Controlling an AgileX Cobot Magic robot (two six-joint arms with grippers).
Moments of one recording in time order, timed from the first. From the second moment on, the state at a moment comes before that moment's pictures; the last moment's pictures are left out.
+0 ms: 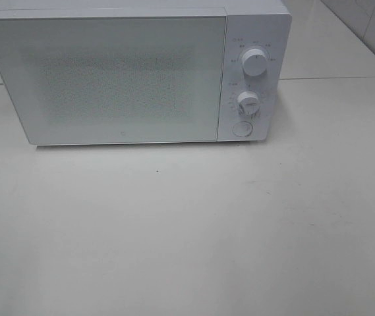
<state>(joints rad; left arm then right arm) -0.02 0.01 -0.50 -0.08 1.04 0.06 0.11 0.00 -0.51 -0.07 1.05 0.09</state>
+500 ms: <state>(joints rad) -0.02 0.00 -0.50 -0.09 1.04 0.06 0.11 0.00 -0.51 -0.07 1.05 0.09</state>
